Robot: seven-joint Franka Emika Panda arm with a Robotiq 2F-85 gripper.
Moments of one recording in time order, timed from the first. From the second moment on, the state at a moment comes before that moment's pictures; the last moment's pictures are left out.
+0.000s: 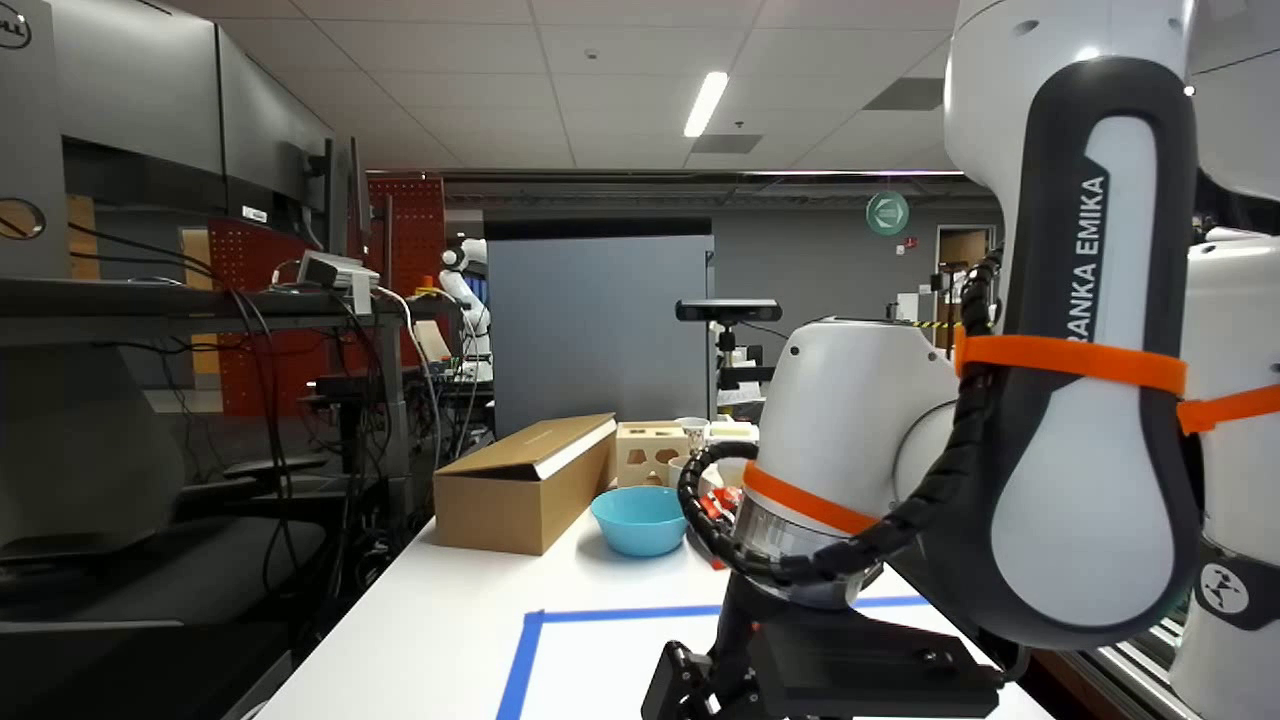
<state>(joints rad) 0.50 0.33 -0.17 -2.64 0.55 3.23 1.04</state>
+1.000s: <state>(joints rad) 1.61 0.32 -1.22 -2.62 0.49 2.98 1.24</state>
